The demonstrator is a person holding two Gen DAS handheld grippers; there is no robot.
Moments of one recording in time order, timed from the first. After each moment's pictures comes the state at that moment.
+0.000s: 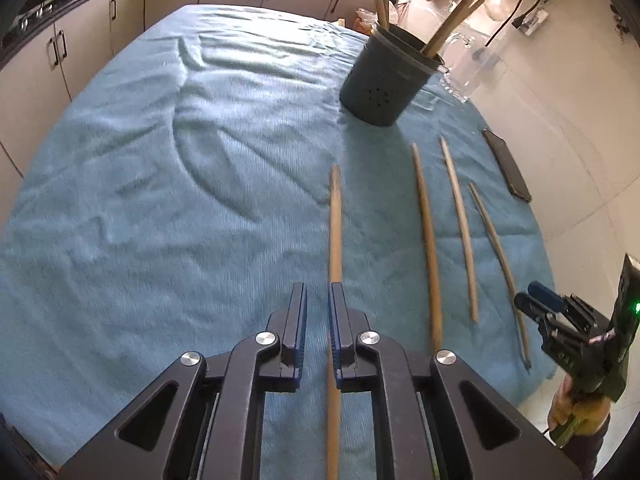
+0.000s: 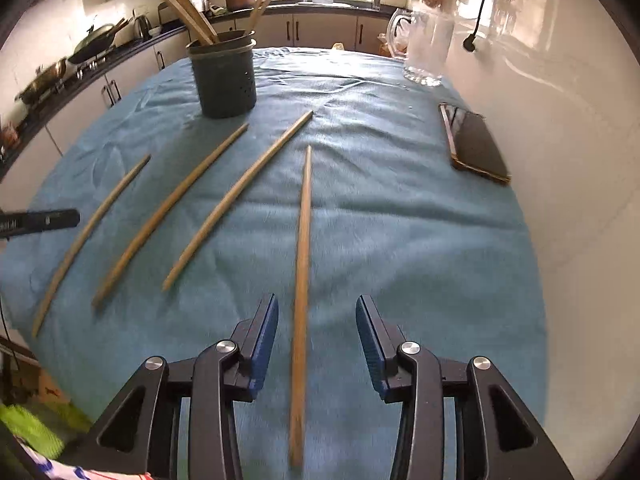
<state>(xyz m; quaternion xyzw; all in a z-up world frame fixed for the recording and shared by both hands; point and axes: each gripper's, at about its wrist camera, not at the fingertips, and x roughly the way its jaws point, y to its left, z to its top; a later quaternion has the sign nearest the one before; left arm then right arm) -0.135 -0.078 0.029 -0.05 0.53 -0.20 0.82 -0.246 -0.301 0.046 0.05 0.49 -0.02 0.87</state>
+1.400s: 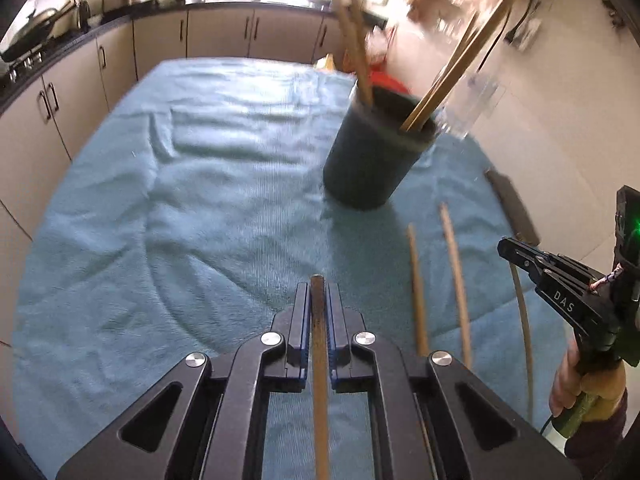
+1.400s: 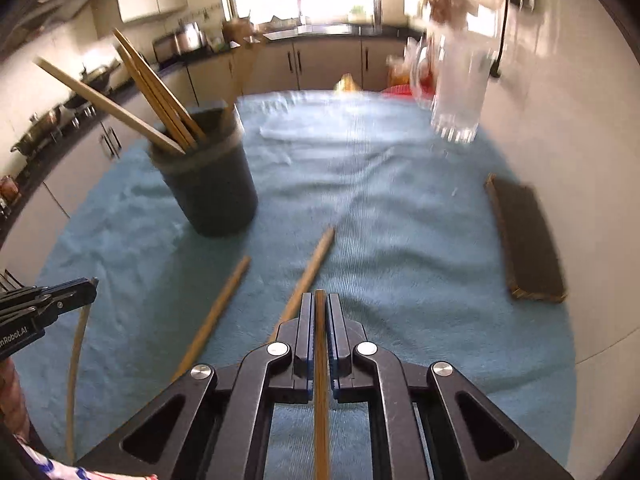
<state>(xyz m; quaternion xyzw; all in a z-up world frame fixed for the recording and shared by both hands) -0.087 -0.107 0.065 -0.03 0.46 -0.20 0.86 -0.150 -0.299 0.090 0.07 0.41 -0.02 0.91</state>
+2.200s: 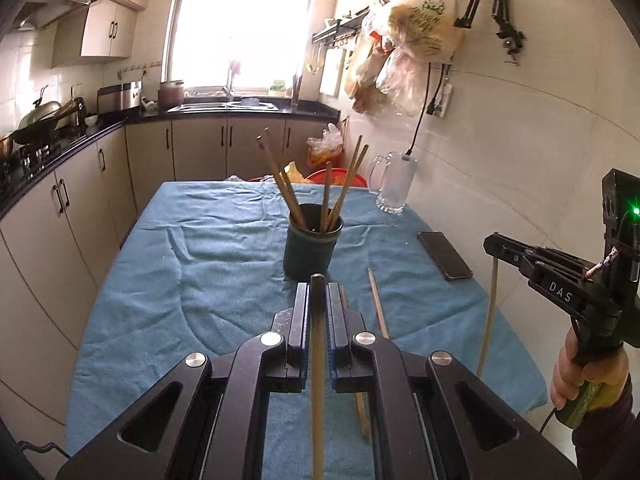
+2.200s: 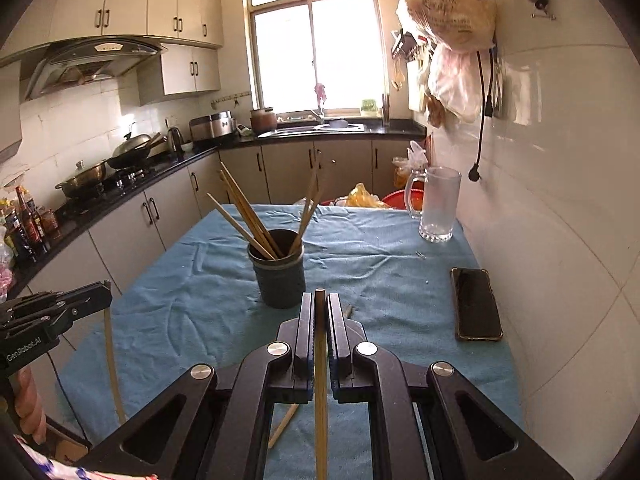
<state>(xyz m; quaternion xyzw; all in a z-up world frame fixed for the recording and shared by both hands) -0.203 -0.094 0.171 0.00 0.29 -0.24 0.92 -0.259 -0.274 0.195 0.06 0.28 0.00 0.96</state>
